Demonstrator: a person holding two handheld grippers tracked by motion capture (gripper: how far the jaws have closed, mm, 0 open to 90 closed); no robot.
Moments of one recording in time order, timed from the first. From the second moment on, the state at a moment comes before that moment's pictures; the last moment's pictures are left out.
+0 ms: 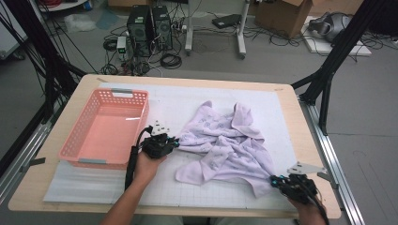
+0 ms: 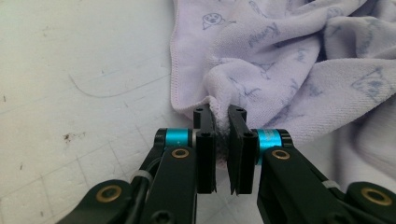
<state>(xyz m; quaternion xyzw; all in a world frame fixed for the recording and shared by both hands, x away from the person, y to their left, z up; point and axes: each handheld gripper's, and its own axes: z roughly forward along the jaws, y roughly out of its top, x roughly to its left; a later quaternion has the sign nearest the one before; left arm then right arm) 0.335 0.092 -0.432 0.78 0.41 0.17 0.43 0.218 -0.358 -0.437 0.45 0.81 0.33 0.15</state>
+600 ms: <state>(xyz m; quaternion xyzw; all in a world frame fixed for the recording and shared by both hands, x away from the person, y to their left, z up) 0.315 0.051 -0.430 0.81 0.35 0.15 0.45 0.229 -0.380 -0.426 0.50 0.74 0.40 0.21</state>
